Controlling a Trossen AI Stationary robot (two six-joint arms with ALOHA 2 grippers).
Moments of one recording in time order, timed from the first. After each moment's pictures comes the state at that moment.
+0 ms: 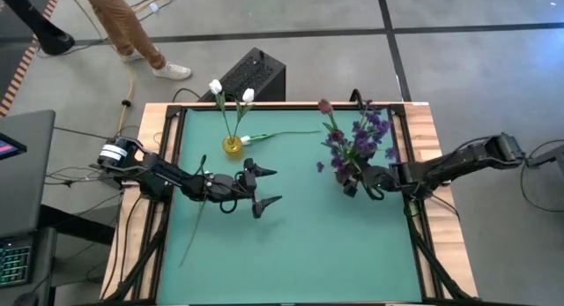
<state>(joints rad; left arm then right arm) -0.16 1.59 0.52 0.95 -0.38 -0.06 0.11 0.97 0.24 0.11 0.66 0.09</state>
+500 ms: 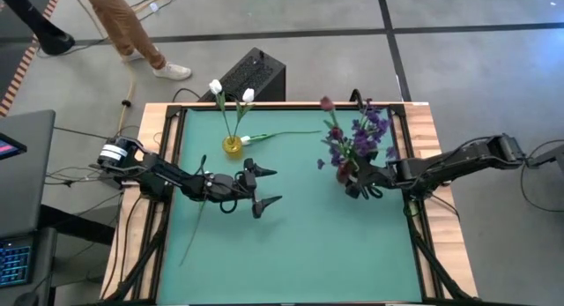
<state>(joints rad) -0.16 1.59 0.52 0.95 -0.38 -0.06 0.08 0.97 0.36 -0.22 0.56 0.25</state>
